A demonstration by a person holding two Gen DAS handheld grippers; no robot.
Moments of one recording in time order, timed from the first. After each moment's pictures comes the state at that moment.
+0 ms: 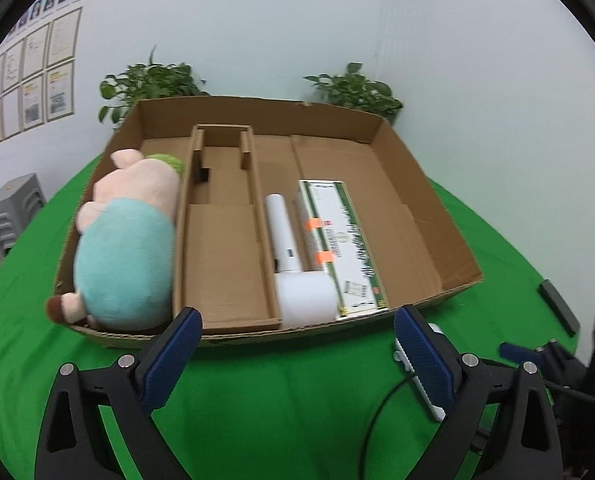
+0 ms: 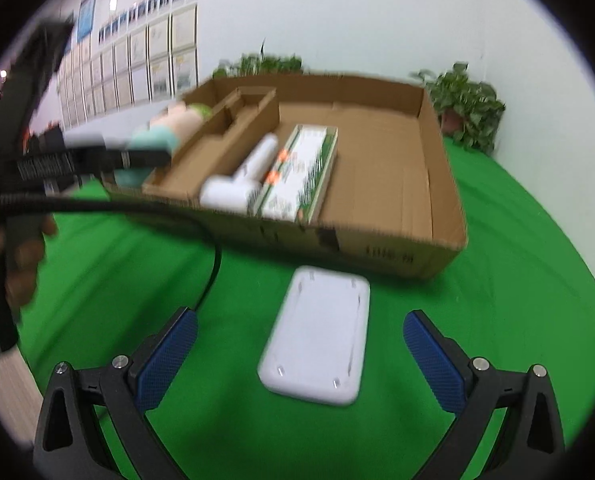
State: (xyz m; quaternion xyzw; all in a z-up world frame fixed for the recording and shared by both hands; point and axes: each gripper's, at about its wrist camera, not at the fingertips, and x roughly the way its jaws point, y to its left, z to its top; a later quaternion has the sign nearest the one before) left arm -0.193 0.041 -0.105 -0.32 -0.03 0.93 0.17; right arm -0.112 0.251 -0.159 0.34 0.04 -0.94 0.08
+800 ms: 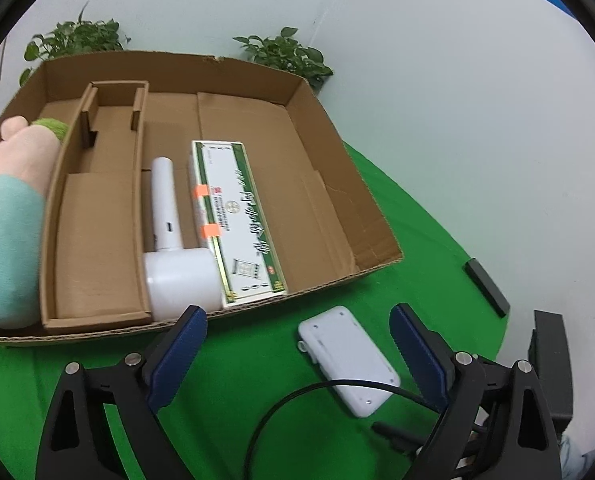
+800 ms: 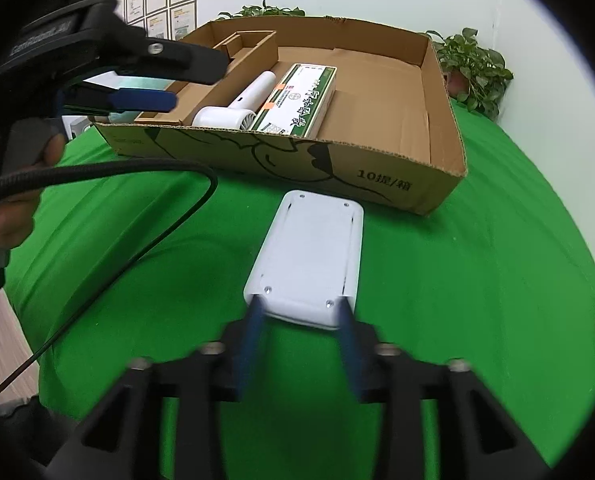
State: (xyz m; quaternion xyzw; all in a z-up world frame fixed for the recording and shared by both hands) left arm -0.215 0.087 -0.121 -0.38 -0.07 0.86 0.32; right arm -0.100 0.258 -0.178 0.40 0.05 -0.91 0.07
